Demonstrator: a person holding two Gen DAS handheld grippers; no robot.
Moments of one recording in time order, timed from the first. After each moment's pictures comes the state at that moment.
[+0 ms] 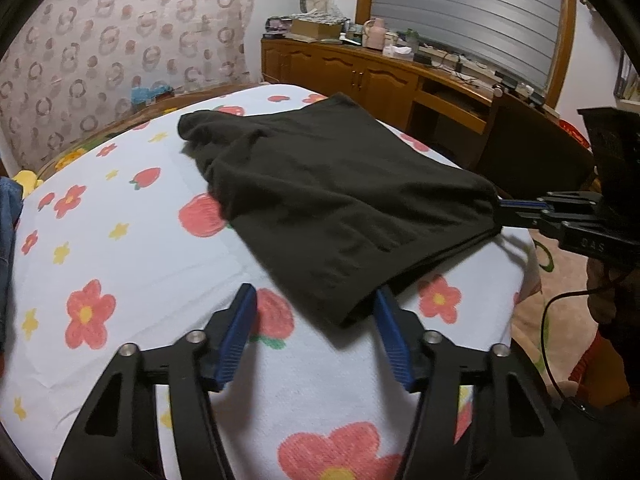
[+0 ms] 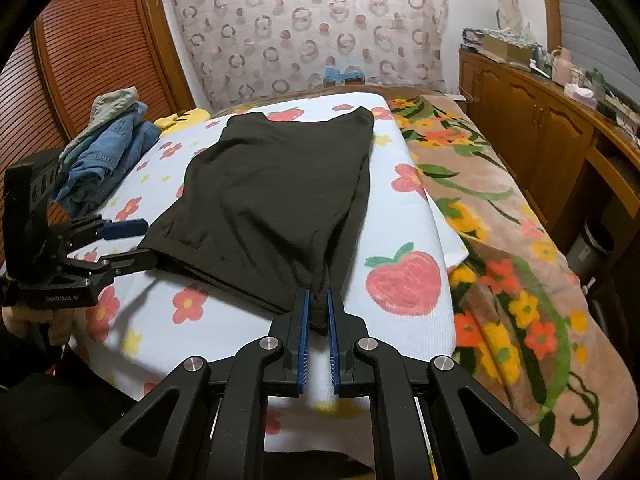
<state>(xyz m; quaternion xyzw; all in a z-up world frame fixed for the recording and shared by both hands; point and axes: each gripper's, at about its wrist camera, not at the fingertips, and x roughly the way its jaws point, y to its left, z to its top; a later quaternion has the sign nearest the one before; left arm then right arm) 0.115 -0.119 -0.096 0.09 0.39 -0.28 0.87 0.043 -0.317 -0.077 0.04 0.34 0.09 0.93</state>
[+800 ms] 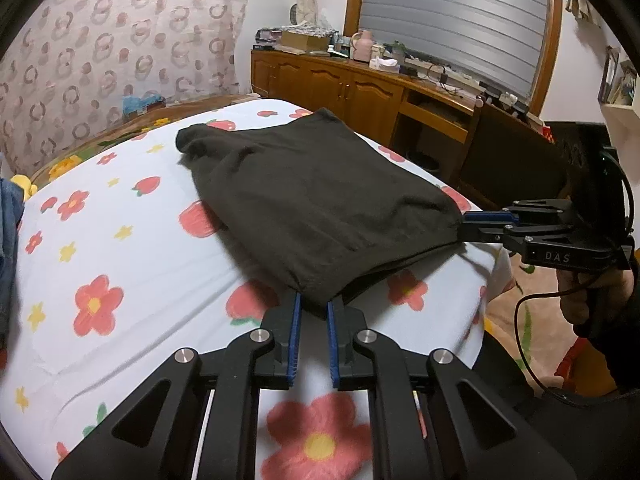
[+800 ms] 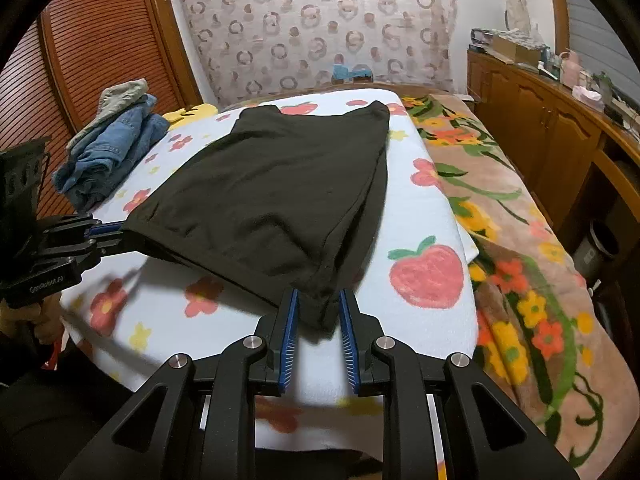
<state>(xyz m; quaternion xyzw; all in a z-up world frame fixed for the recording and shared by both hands) 0.094 -0.105 -0.080 0.07 0.38 -0.30 0.87 0.039 -0.313 -0.079 0.03 0.34 0.12 0.93</state>
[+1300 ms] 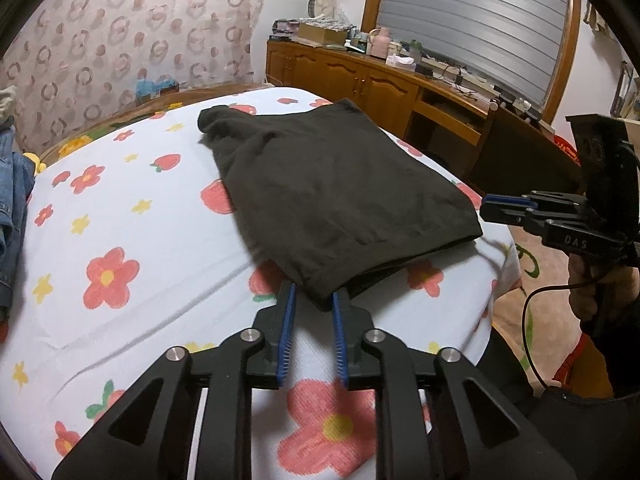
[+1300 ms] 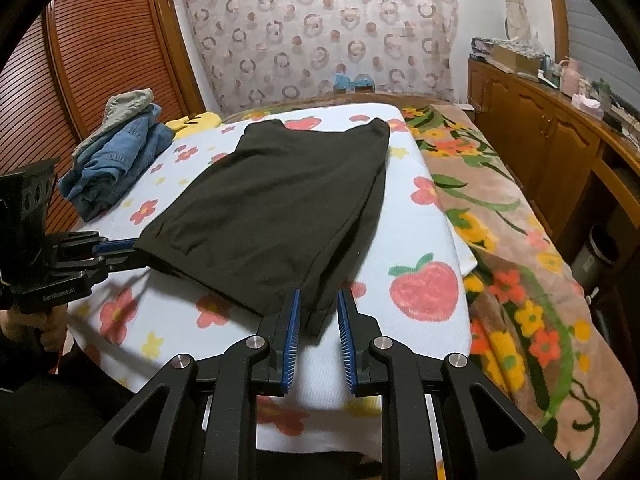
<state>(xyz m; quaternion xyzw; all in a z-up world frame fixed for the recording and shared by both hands) 0.100 -0.092 -0.086 0.05 0.40 -0.28 0.87 0.035 -0.312 -0.072 0.03 0.33 0.11 0.94</state>
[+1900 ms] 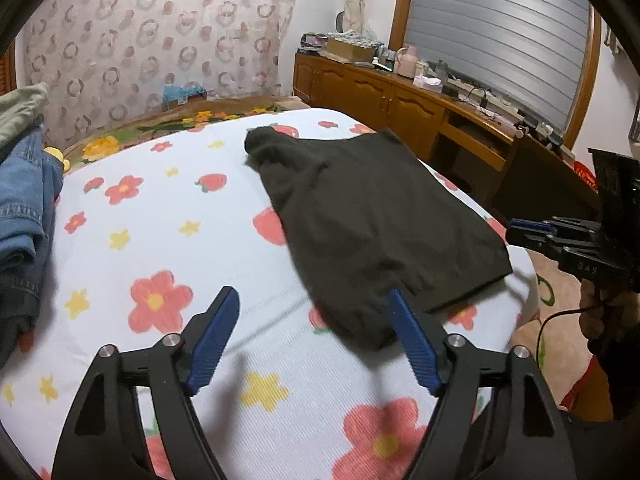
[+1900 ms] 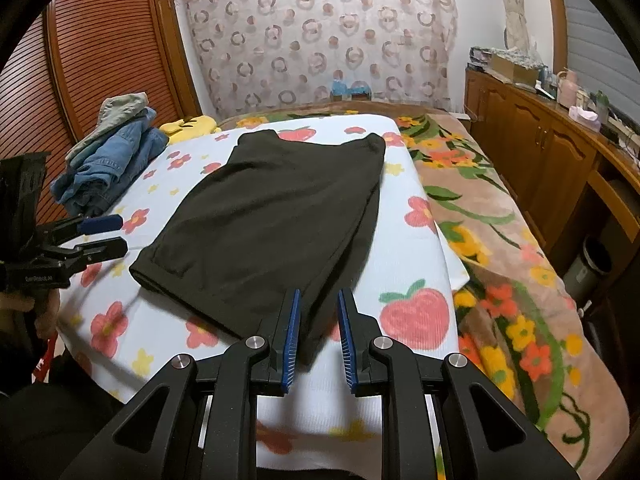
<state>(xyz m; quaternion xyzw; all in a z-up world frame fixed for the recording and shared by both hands) 0.125 -0.067 -0.072 0.03 0.38 -0.24 0.90 0.045 -0.310 -0.068 0.01 0.32 0.11 0.94</state>
